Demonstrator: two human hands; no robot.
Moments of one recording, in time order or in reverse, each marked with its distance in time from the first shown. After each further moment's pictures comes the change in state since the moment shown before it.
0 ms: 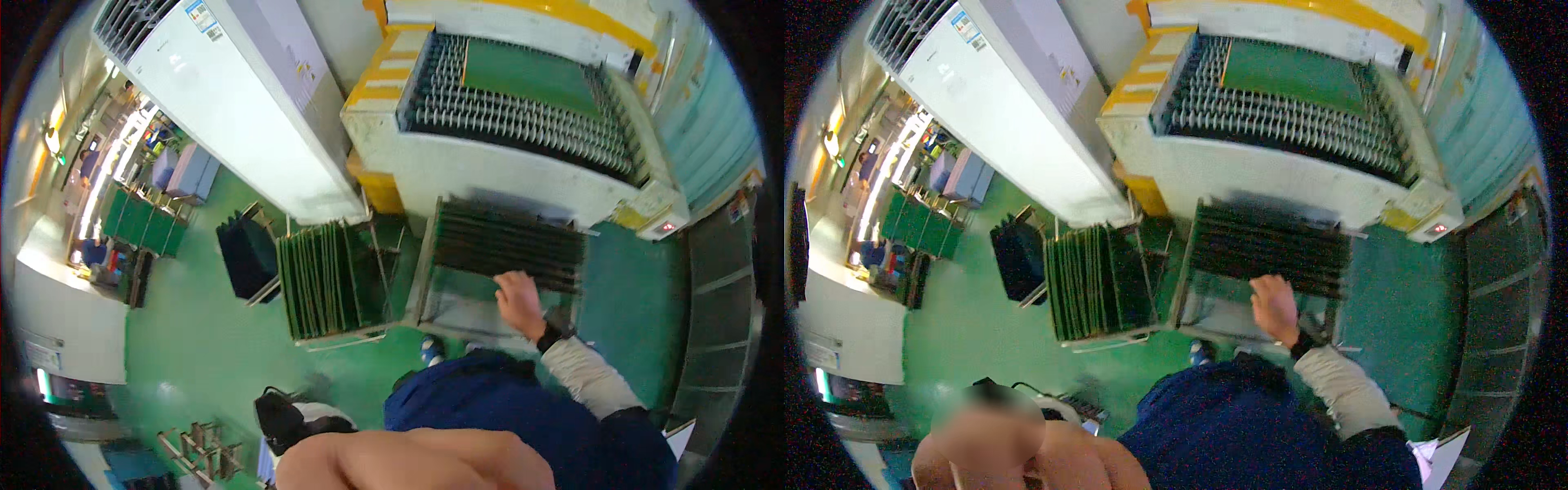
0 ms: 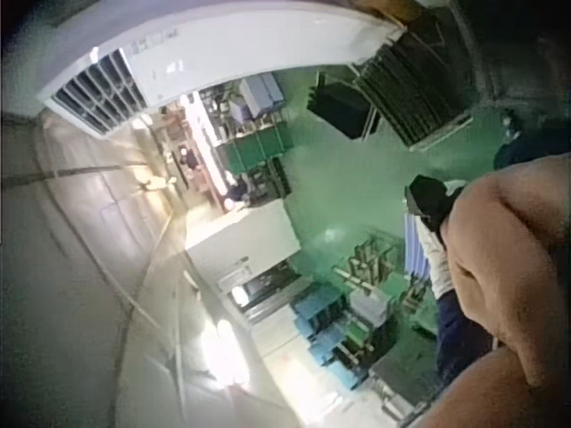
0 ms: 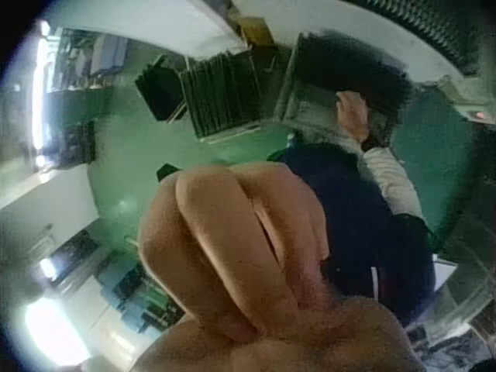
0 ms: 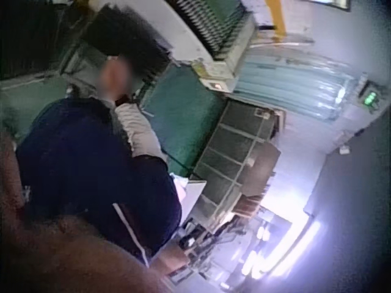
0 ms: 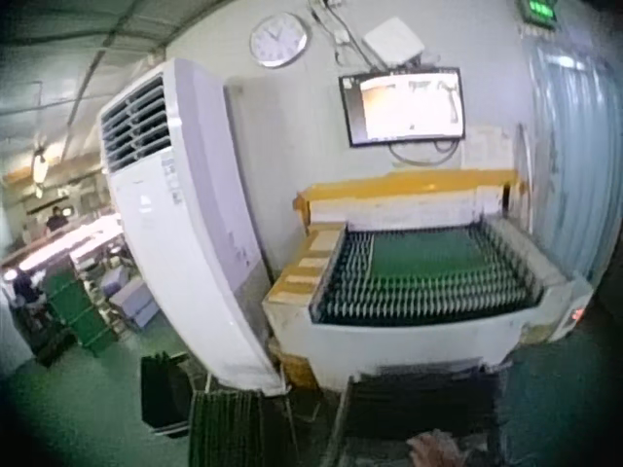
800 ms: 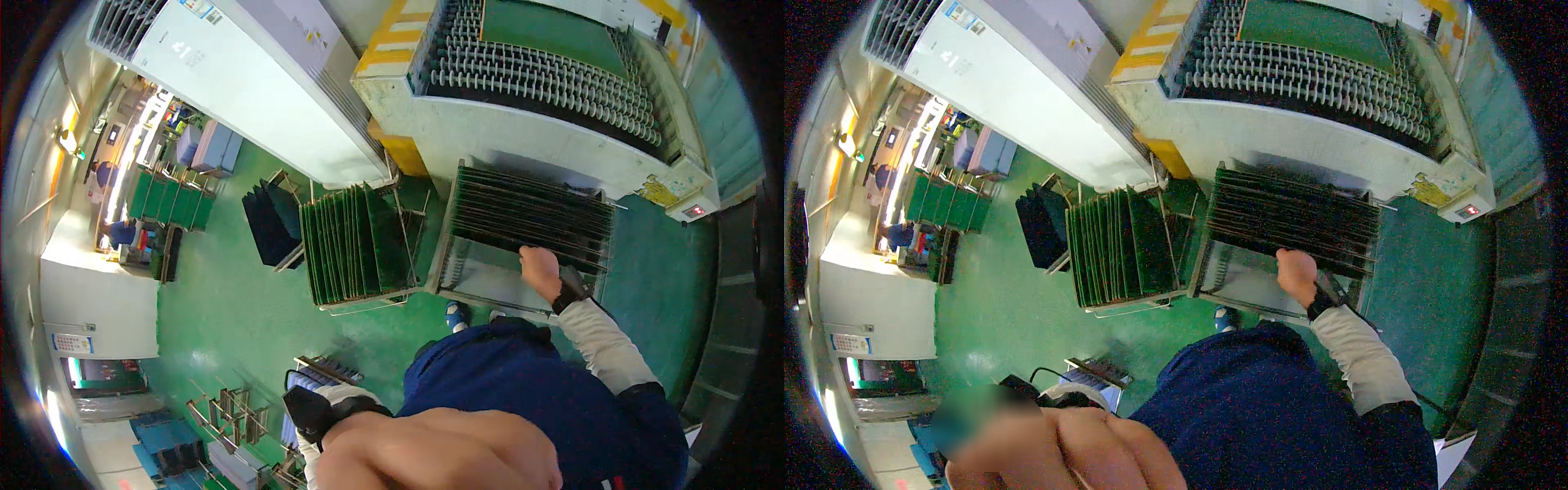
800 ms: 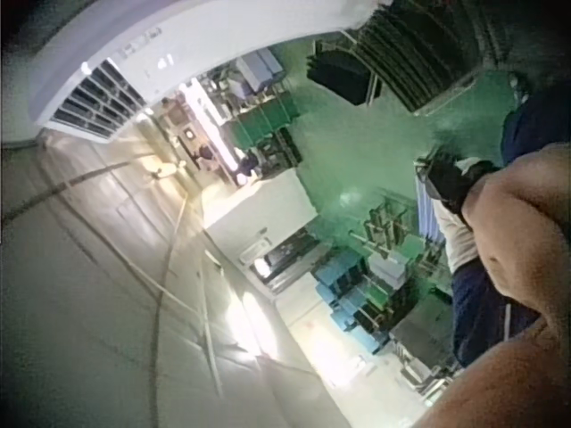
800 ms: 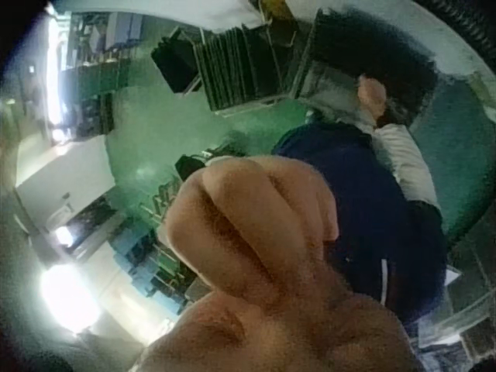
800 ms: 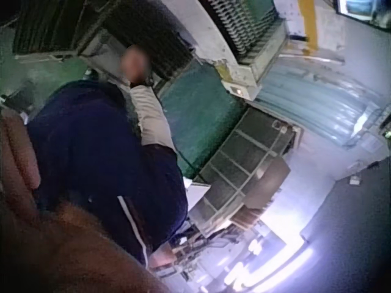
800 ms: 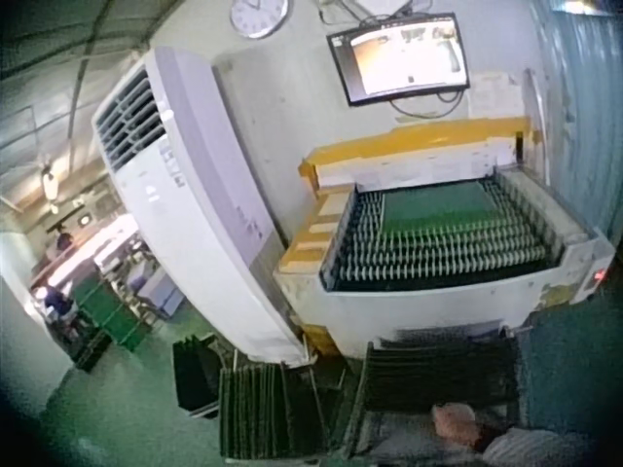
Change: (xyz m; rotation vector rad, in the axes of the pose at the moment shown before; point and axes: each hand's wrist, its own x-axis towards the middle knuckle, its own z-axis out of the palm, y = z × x) left_hand -0.003 -0.051 -0.017 0.212 -0.068 0.100; right_hand -0.004 0.069 0.060 -0.088 -0.232 0.151
